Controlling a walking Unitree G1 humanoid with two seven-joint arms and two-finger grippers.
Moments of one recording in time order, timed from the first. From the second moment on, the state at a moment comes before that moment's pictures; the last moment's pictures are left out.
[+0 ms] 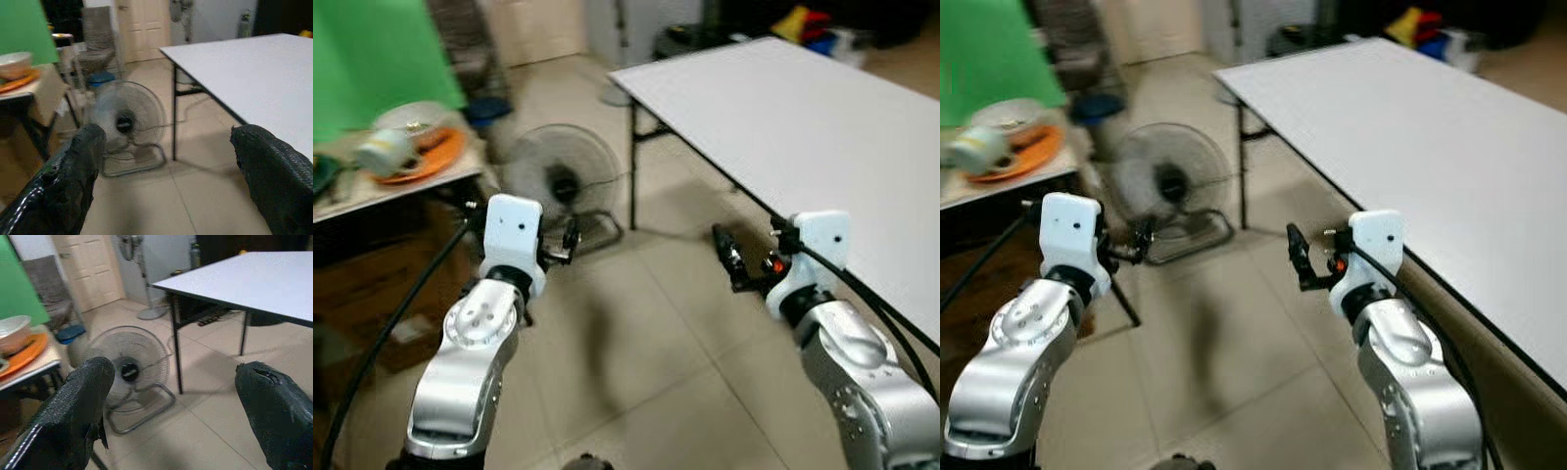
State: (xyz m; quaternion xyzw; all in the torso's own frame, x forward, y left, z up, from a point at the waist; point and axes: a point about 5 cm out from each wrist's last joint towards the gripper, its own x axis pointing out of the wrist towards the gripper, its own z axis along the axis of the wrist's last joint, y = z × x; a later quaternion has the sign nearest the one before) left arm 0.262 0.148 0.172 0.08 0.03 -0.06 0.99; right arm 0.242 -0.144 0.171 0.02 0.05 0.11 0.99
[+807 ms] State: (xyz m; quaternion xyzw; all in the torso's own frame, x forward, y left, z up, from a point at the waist) left arm 0.256 0.151 0.171 0.08 0.04 -0.06 0.99; right arm 0.250 -0.142 0.165 0.01 0.05 0.12 0.99
